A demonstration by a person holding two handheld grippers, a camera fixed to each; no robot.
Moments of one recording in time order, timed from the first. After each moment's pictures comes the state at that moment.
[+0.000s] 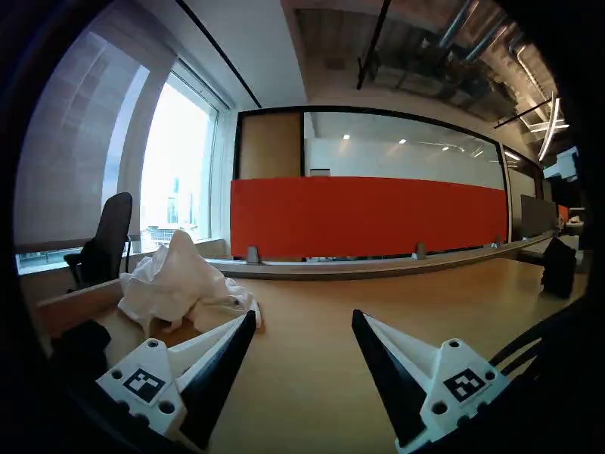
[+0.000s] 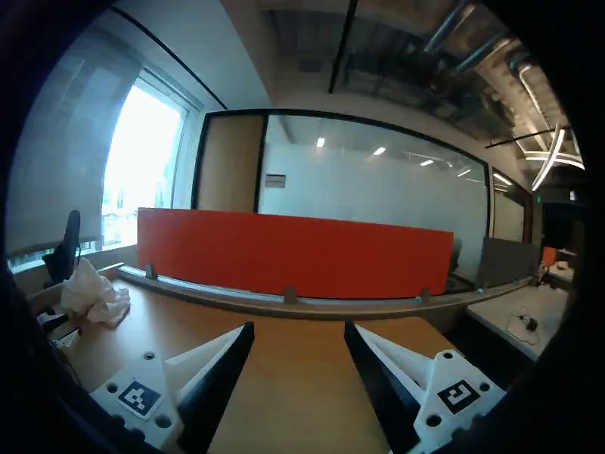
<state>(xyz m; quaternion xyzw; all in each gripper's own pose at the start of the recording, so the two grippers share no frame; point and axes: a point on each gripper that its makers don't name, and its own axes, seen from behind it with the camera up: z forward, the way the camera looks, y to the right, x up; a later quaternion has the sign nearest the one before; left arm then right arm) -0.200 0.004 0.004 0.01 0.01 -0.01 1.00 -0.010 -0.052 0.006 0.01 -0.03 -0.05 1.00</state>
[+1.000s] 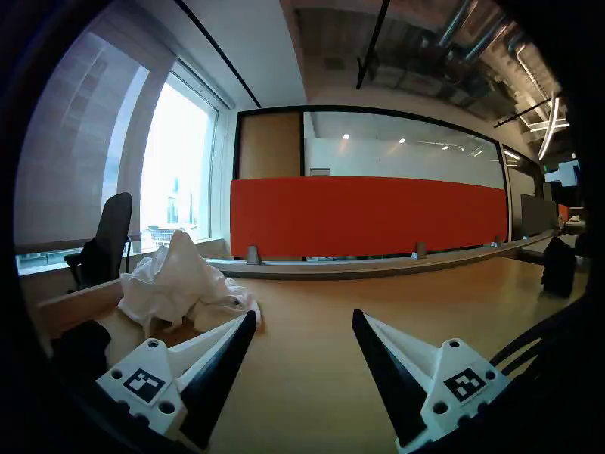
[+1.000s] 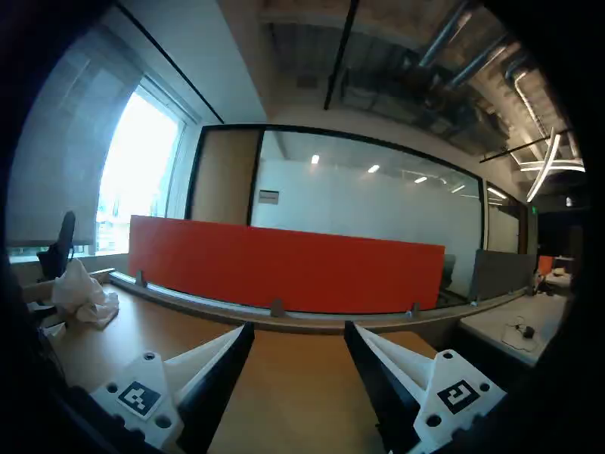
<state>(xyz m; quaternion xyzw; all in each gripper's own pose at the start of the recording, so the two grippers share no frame) -0.201 0.004 0.004 0.01 0.01 0.00 1.00 -0.008 -0.027 0.012 0.00 0.01 -0.06 1.00</state>
